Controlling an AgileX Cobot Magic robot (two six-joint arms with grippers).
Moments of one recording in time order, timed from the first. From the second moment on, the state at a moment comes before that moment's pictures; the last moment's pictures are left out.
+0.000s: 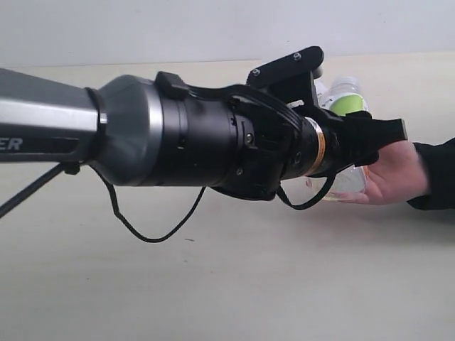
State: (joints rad) left arm -1.11 2.00 -1.34 1.22 0.26 -2.09; right arm 0.42 0.57 -0.10 -0.24 -0.49 0.28
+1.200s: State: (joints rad) left arm -1.12 2.10 -1.42 1.31 0.14 -2.12; right arm 0.42 0.57 -0.10 -0.24 -0.49 0.28
